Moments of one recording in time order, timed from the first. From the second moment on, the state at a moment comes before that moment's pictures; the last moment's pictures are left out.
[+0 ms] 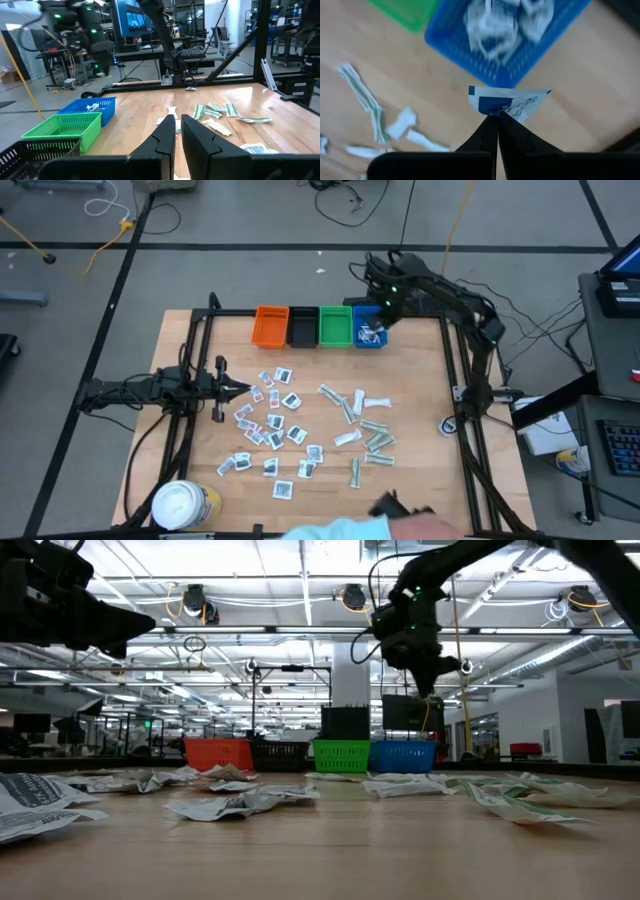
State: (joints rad) left arm 0.00 0.01 0.02 0.03 -0.03 0.10; right arm -0.77 1.95 1.83 -1.50 -0.13 0.20
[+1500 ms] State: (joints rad) left arm 0.00 0.01 0.02 0.03 -0.03 0.10; right arm -0.78 2.11 1.93 -1.41 -0.11 0.18
